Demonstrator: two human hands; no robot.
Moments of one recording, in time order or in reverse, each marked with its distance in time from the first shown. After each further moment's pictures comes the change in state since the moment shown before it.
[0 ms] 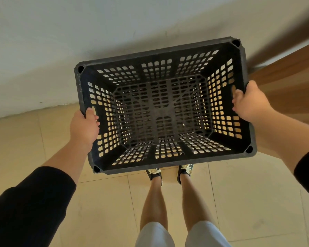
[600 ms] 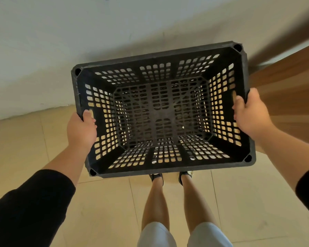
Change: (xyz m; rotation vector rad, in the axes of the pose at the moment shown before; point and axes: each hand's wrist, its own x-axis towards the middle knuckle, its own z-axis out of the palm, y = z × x) left_hand -0.004 0.004 -0.001 0.151 0.078 0.047; right_hand -0.020 0.014 0.006 0.190 -0.048 -0.004
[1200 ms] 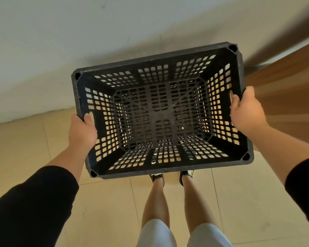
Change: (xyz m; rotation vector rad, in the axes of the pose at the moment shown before) left_hand -0.004 0.009 -0.005 0.183 -0.048 -0.064; right_hand 0.003 -0.001 0.006 -0.132 0.056 -0.054
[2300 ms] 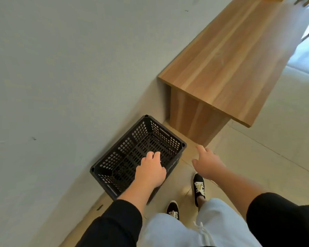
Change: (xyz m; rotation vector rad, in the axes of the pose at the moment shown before) left_hand -0.323 0.117 -0.156 0.929 -0.537 1.229; right_hand -0.389 -0.054 -0.118 0.126 -0.006 0.364
